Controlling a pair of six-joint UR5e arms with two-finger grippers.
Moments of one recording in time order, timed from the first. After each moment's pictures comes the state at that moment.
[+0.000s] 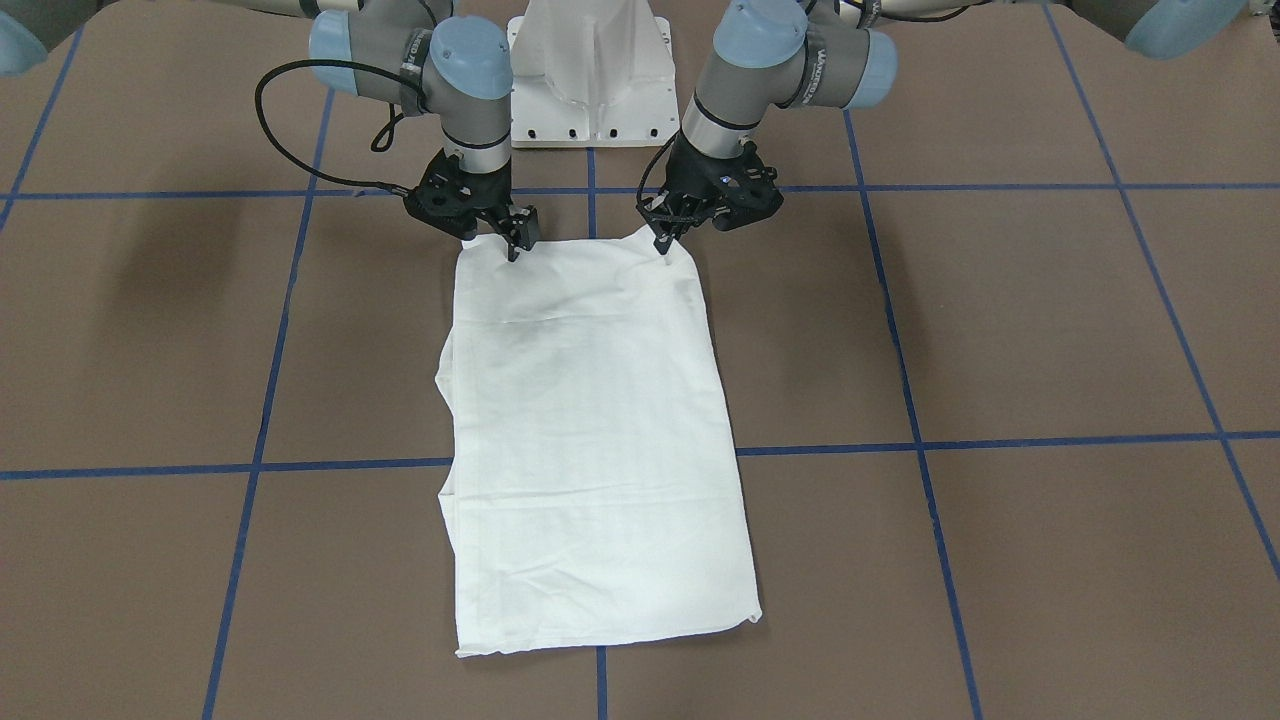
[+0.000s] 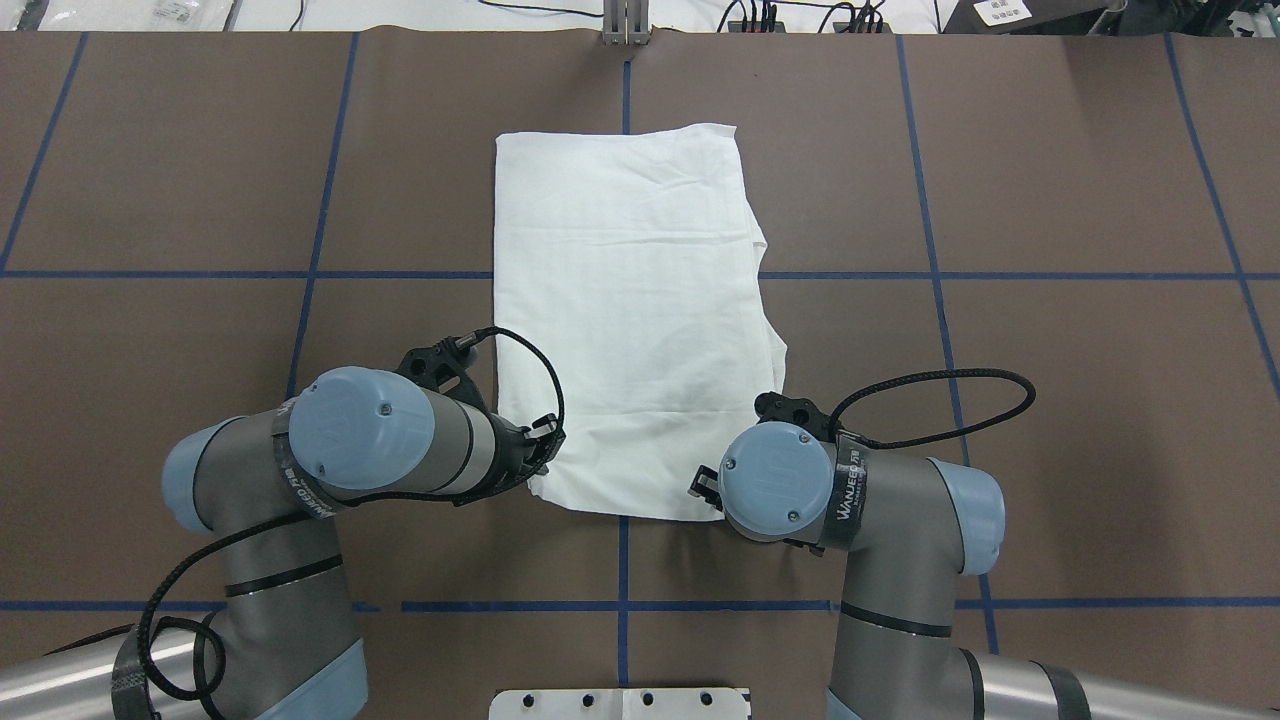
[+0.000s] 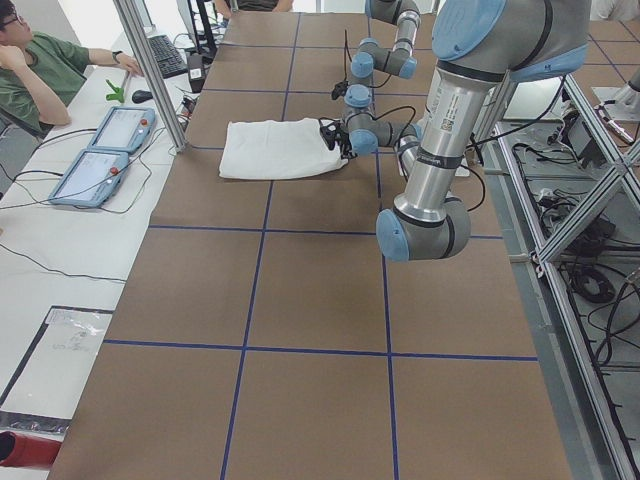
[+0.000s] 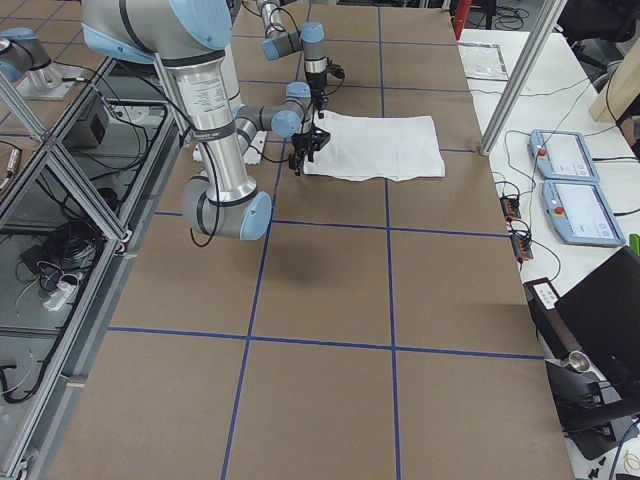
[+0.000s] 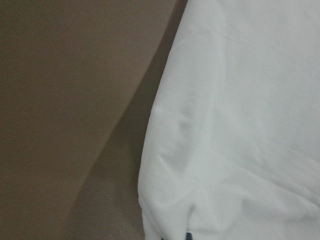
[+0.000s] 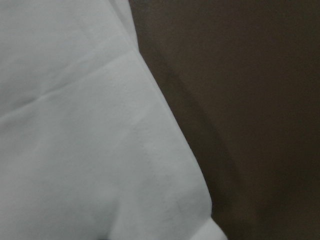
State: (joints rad) left arm -0.38 -2.04 -1.83 -1.88 -1.76 -1.87; right arm 0.29 -1.09 1.81 -1.65 1.70 1.82
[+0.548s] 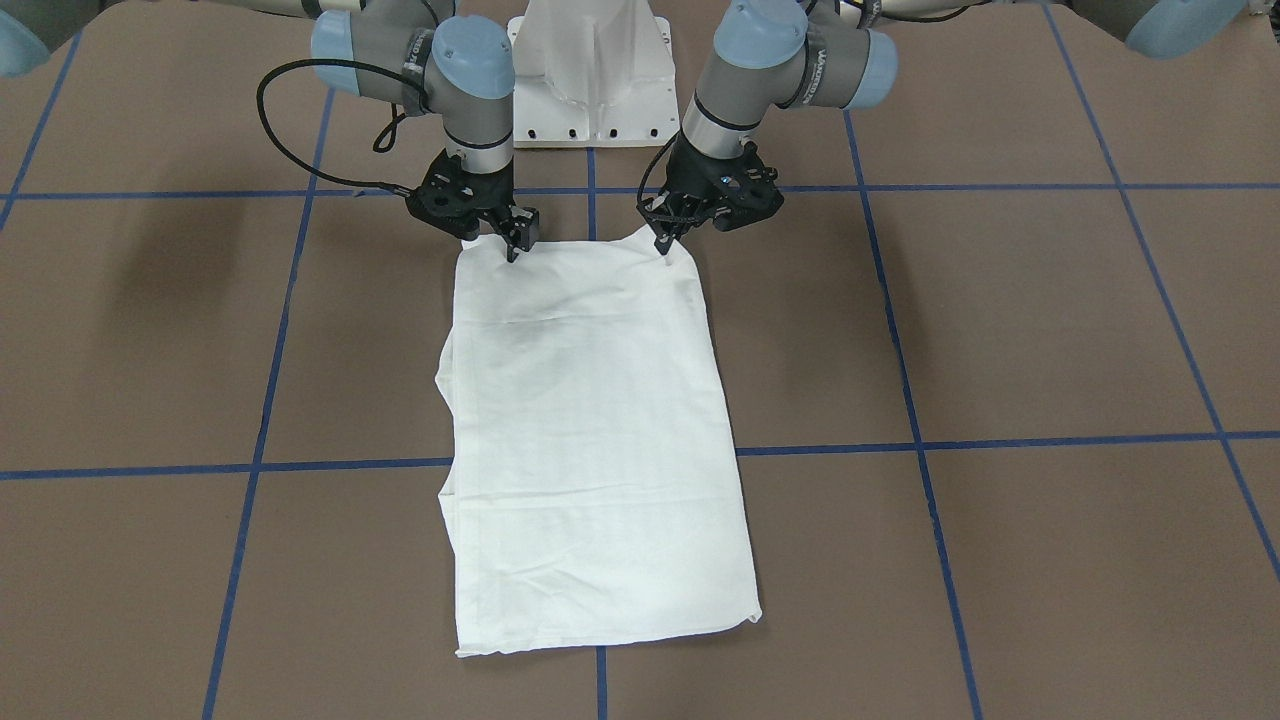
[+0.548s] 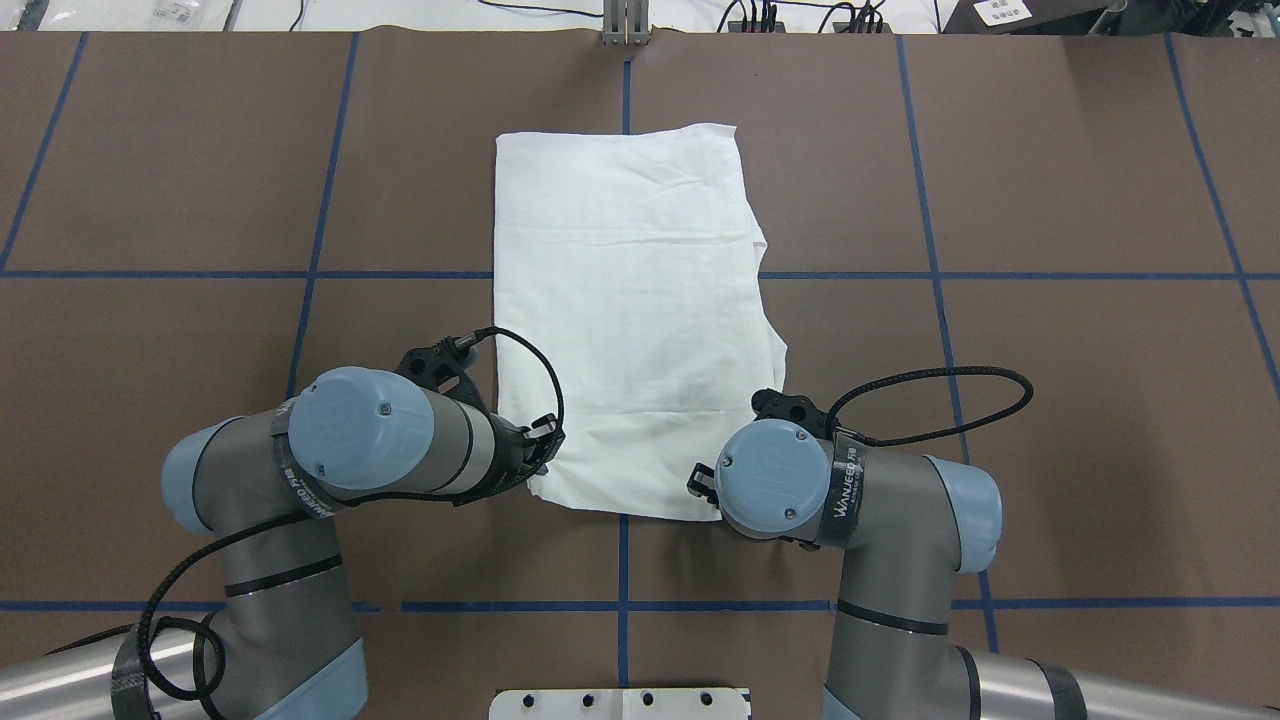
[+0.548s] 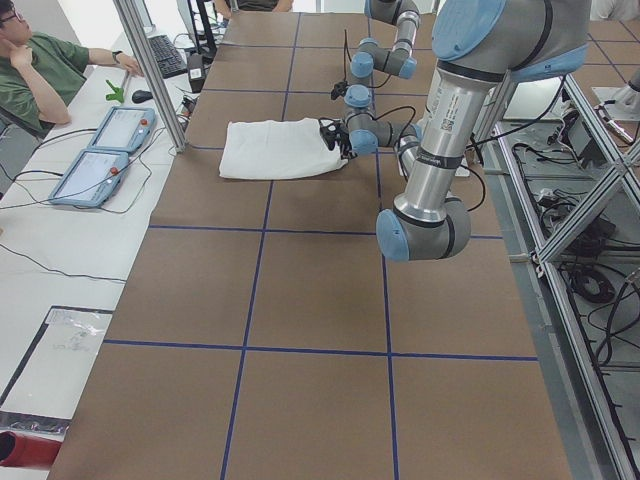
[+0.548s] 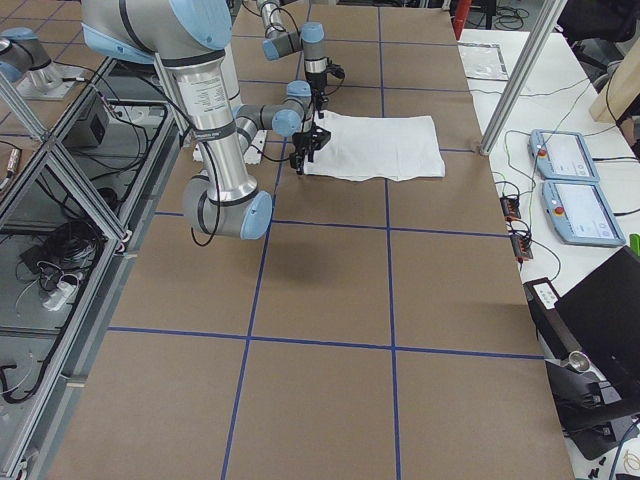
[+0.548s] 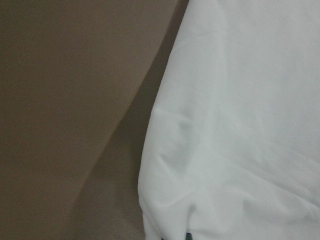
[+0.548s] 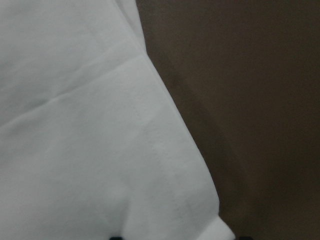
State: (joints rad) left arm -0.38 -2.04 -1.83 -1.88 -1.76 -1.87; right arm 0.29 -1.08 1.81 -1.65 1.70 1.82
